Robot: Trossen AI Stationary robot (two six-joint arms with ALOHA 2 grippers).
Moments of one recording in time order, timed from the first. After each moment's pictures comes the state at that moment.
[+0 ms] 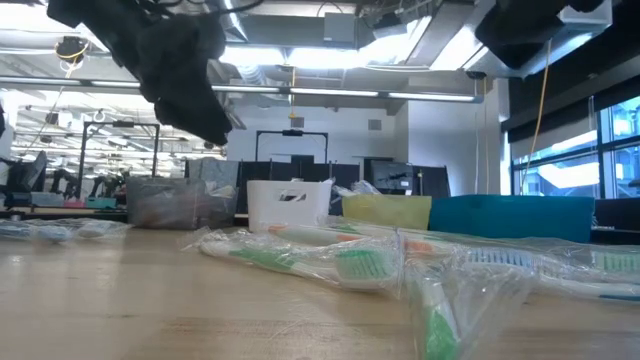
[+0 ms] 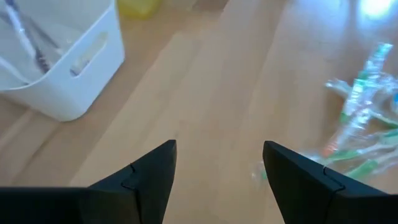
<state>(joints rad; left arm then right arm) -0.16 1.19 0.66 -0.25 -0.35 -0.49 0.54 1.26 0.87 -0.35 0.25 0.43</state>
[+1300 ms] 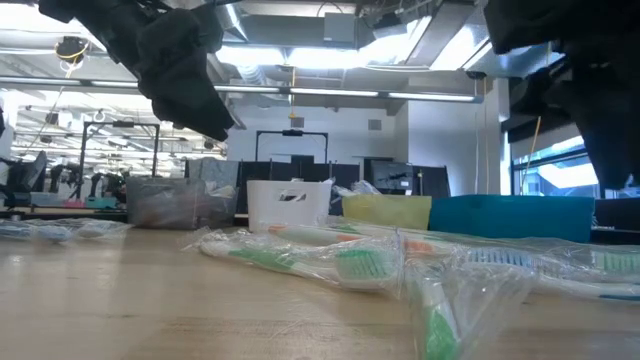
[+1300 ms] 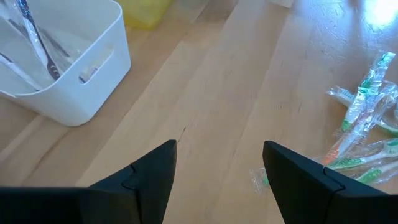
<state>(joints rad) -0.20 1.19 0.66 -0.24 -0.43 -0.51 0.60 1.76 1.20 -0.85 0.04 0.67</state>
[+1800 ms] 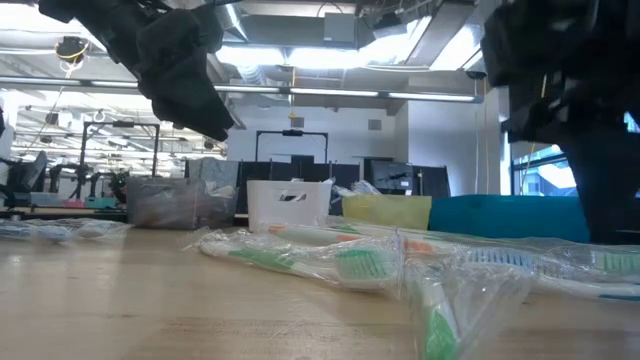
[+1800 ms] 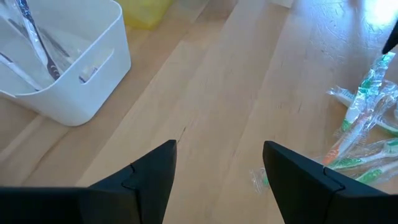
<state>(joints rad) -0.20 1.19 0.66 -0.24 -0.43 -0.51 0.63 1.86 1.20 -0.77 0.09 0.72</state>
